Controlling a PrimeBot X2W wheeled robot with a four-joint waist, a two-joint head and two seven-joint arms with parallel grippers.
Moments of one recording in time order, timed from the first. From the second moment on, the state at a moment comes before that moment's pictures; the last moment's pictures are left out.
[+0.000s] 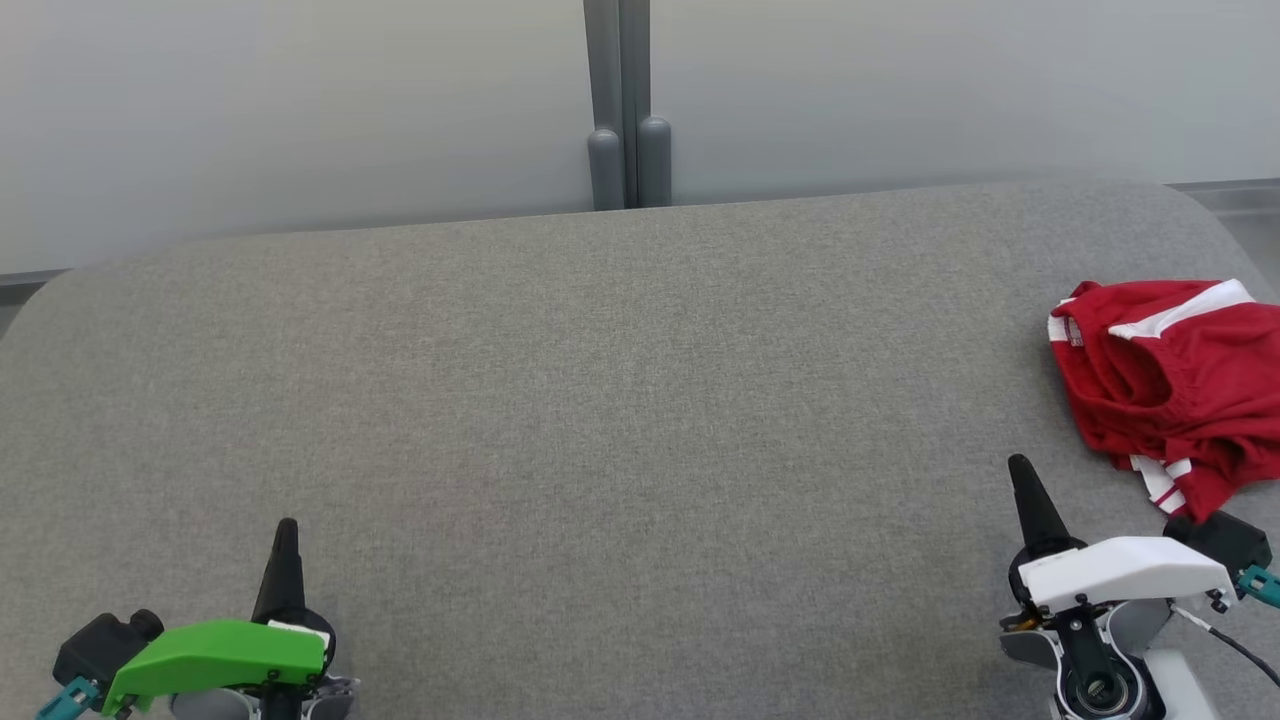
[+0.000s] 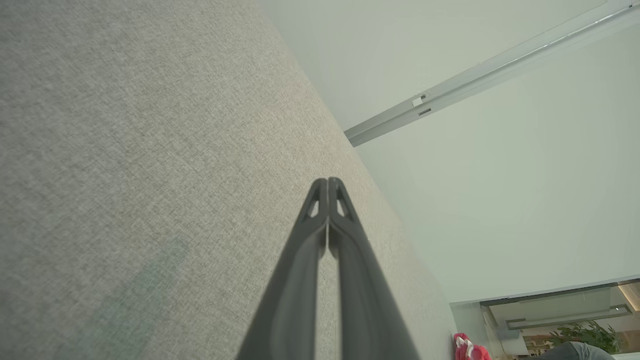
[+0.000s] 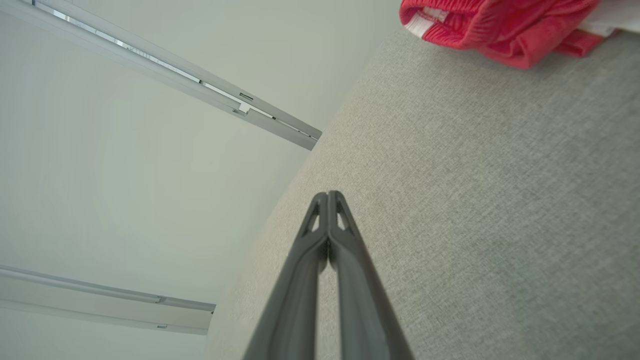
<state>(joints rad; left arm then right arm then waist) -0.08 0.04 0.07 0.34 -1.09 -0.10 -0.02 -0.13 -0.04 -0.06 0.34 1.05 0.13 -0.02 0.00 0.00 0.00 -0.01</state>
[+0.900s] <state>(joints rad) -0.08 0.04 0.10 0.30 -1.33 -0.12 0.05 -0.13 -0.05 -0.08 0.30 1.31 0.13 0.04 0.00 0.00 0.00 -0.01</state>
